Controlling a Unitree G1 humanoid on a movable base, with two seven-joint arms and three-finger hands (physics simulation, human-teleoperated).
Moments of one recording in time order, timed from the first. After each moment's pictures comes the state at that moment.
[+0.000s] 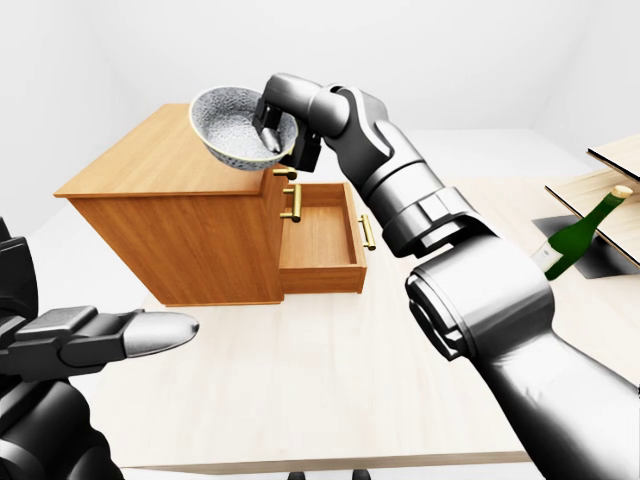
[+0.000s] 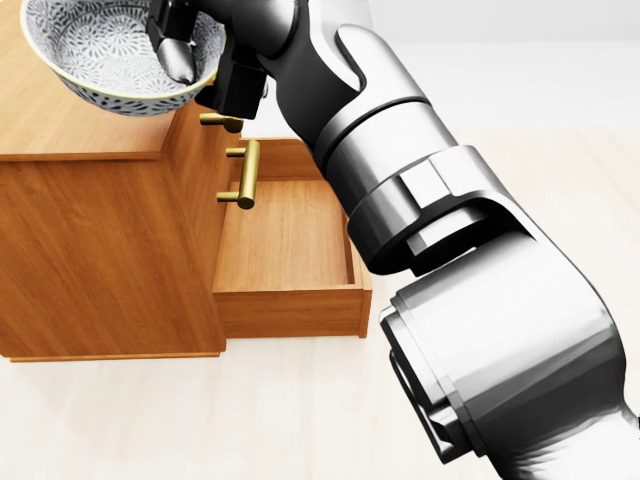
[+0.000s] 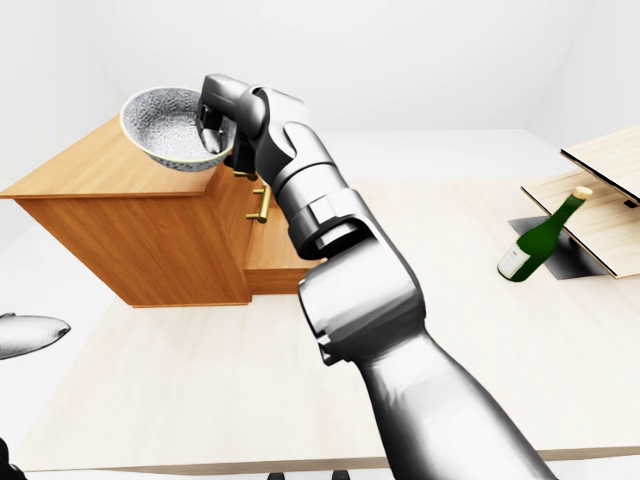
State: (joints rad) left arm -0.14 0.22 0.48 -0.98 -0.35 0.09 -0.05; right arm -1.68 0.02 0.07 1.23 -0.74 0.09 0.41
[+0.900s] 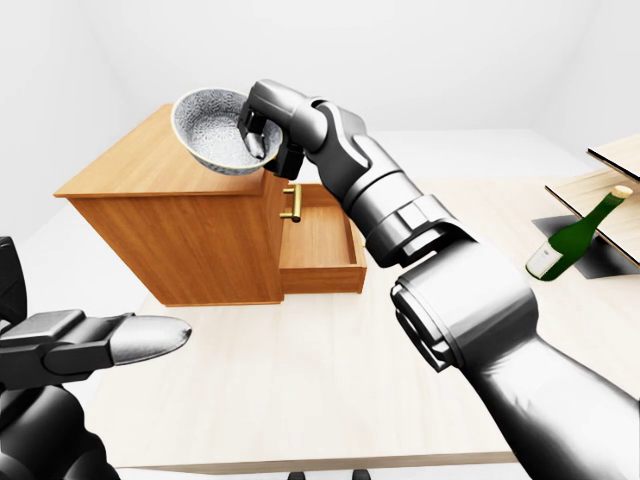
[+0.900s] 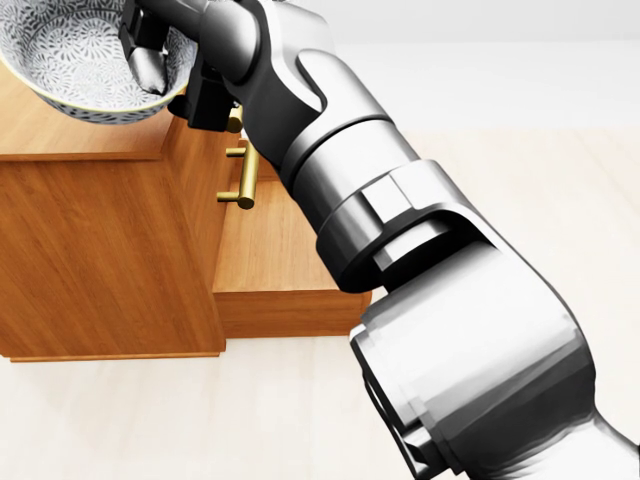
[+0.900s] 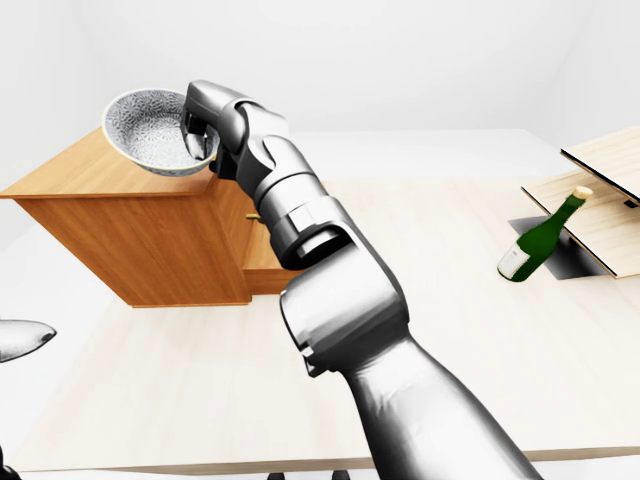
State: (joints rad) left arm -0.15 0.23 0.50 -0.99 -0.39 0.09 -0.04; right arm -1.69 0.09 0.07 1.28 -0.73 0.09 0.27
